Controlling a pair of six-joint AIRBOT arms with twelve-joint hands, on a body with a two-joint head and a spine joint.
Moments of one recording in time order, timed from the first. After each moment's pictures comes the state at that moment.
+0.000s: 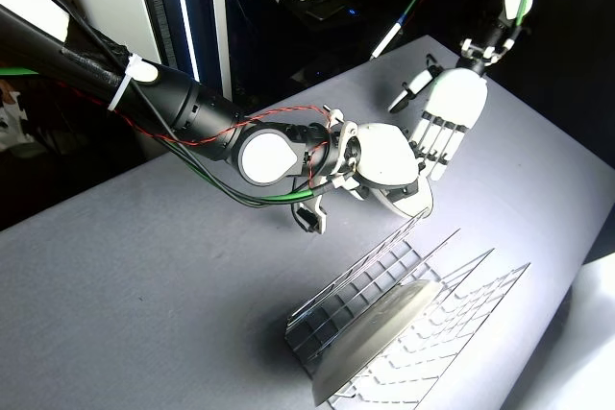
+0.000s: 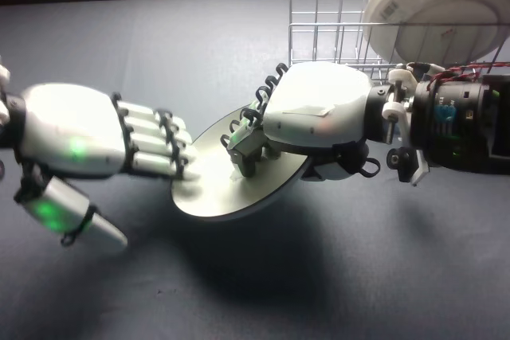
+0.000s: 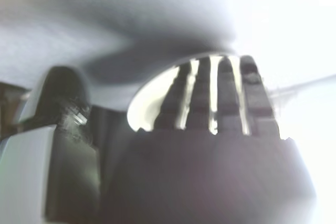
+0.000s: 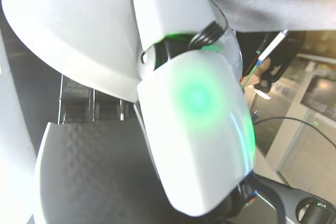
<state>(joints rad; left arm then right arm) 0.53 -1.04 1.50 1.52 -0.79 -0.08 -0.44 -1.37 1.33 -0.74 0.42 -0.41</state>
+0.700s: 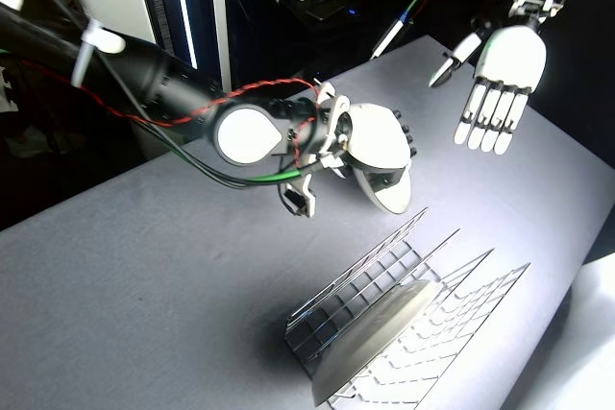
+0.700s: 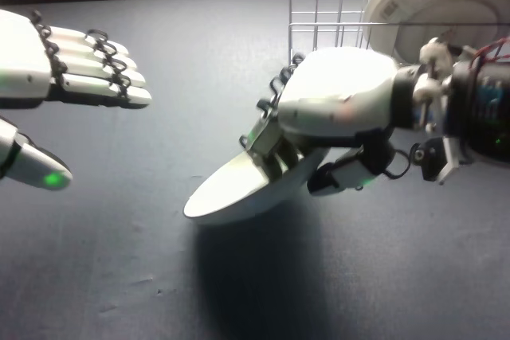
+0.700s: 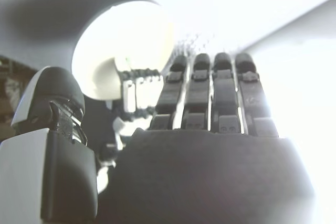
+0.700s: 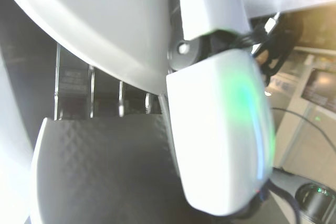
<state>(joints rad) 0.35 -0.88 1.50 1.63 -0.88 -0.30 -0.38 -1.22 1.14 -0.66 0.42 -0.41</state>
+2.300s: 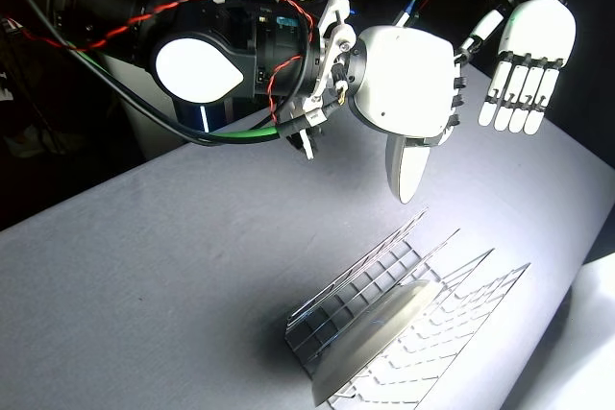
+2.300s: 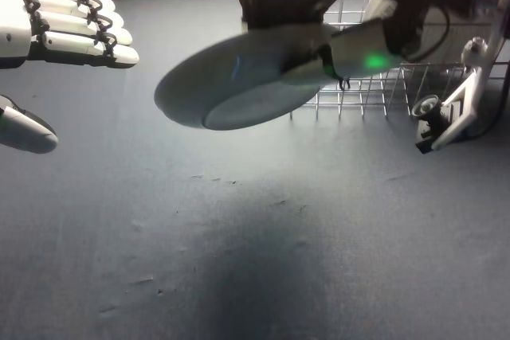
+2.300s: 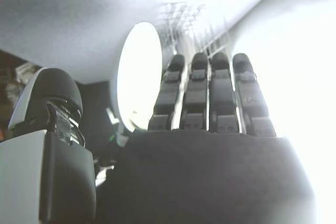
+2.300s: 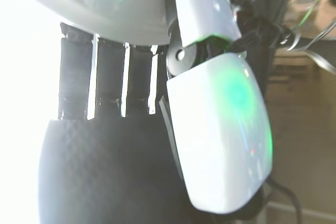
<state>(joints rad) 0.19 -0.86 1.51 1.77 -0.89 -0.32 -0.16 -1.04 0.97 -0.04 0.32 -0.41</state>
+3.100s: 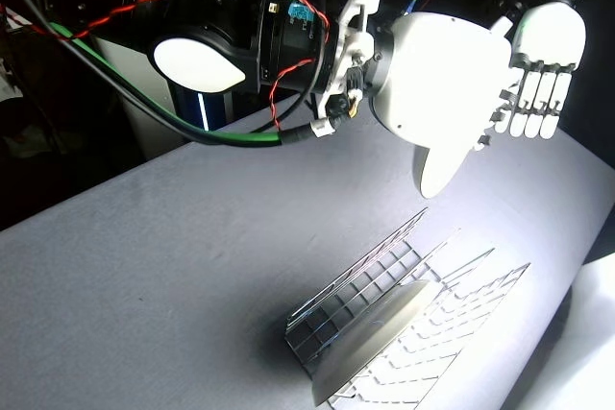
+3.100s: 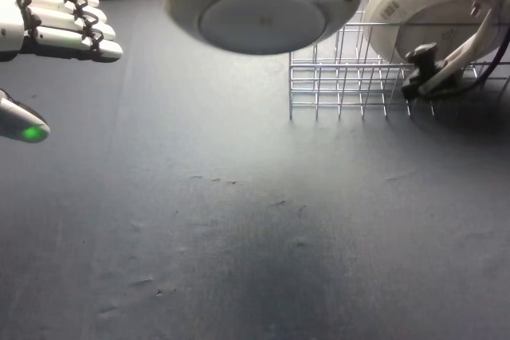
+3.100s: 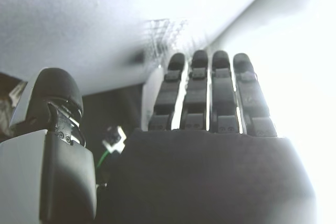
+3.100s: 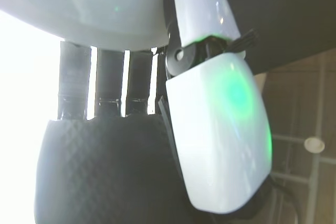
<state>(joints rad) 0.21 -0.89 1.57 1.79 -0.84 -0.30 -0.09 -1.04 1.03 0.30 0.32 -0.41</state>
